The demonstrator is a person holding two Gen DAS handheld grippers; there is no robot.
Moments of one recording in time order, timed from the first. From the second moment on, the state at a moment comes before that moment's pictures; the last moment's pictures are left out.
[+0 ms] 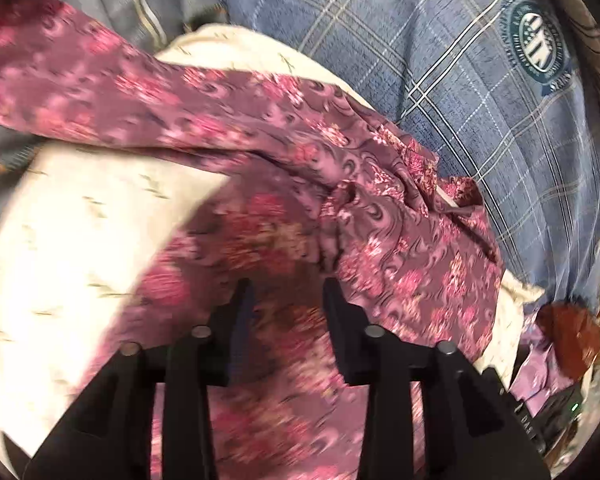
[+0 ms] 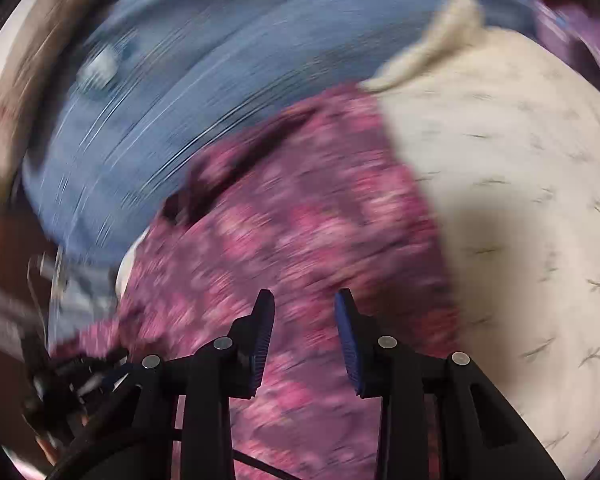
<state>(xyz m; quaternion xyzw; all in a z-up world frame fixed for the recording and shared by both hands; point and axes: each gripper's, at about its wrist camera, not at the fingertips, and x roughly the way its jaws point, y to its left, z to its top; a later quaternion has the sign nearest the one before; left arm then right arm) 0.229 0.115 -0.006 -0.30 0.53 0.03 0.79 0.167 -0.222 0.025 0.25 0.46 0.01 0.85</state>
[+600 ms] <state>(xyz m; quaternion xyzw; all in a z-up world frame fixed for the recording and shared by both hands) 0.151 0.379 0.127 -0.22 0.43 0.19 0.86 0.213 0.114 0.019 -0.04 0.46 0.24 0.85</state>
